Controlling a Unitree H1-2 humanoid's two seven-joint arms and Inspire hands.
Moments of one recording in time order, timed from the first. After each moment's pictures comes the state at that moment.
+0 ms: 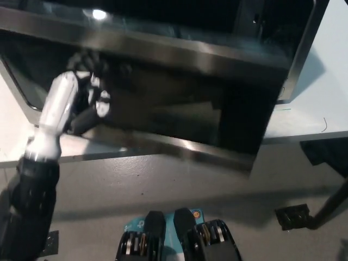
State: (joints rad) left_arm -0.54 0.30 -0.04 0.23 0.39 -0.43 0.13; right_arm -0.22 -0.27 -0.24 0.84 0.02 -0.21 -0.23
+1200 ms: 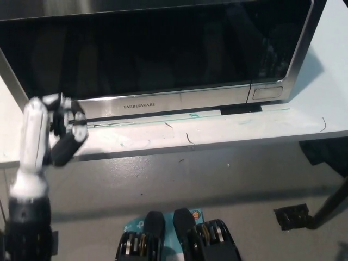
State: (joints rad) left_arm -0.26 0.23 0.02 -0.07 0.35 -0.47 0.29; right_arm -0.21 -0.27 -0.21 0.84 0.01 -0.21 -0.24
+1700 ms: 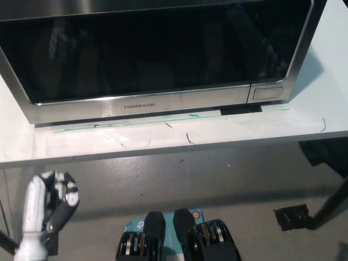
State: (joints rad) left_arm -0.04 0.20 0.04 0.19 0.31 -0.46 0.31; right_arm -0.21 -0.27 -0.21 0.84 0.01 -0.21 -0.25
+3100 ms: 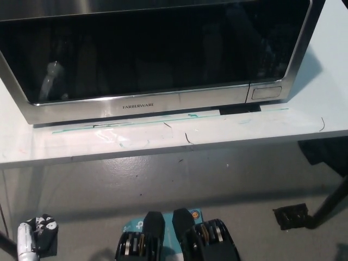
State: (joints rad) left_arm -0.17 0.16 0.23 0.72 0.10 -0.28 0.30; right_arm -0.24 -0.28 -0.20 0.91 0.00 -0.24 -0.25
